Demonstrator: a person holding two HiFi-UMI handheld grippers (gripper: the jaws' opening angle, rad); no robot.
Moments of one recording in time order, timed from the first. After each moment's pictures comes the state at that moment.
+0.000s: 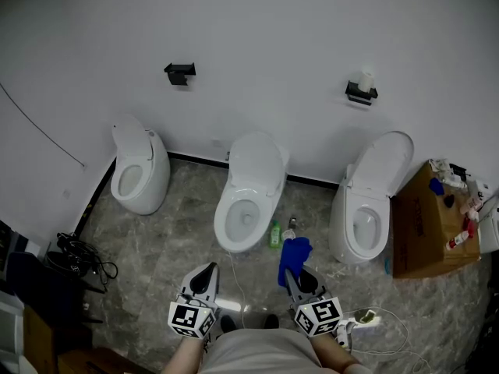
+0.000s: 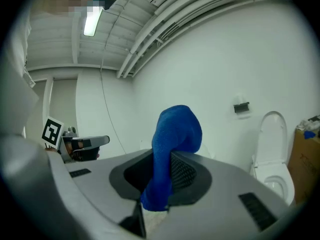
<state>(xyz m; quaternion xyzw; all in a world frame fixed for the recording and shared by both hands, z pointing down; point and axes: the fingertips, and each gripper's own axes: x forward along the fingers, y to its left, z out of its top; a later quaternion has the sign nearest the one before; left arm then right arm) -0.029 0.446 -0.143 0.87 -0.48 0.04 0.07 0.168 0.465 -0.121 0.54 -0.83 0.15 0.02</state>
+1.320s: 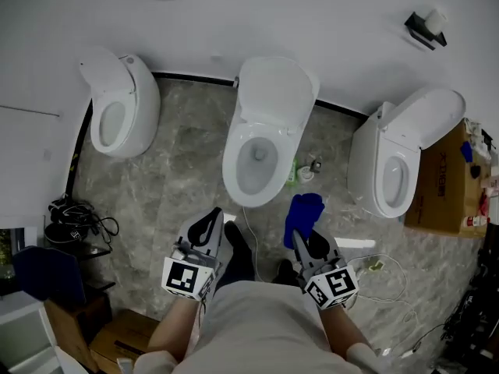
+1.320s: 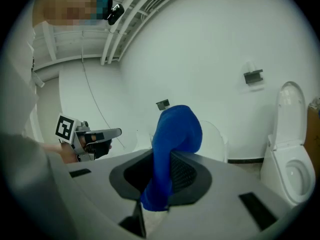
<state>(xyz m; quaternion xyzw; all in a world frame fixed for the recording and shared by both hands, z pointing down) -0.086 0.205 -0.052 0.89 -0.42 0.11 0.12 0.087 0.264 -0.021 0.52 -0.81 0.24 0.06</state>
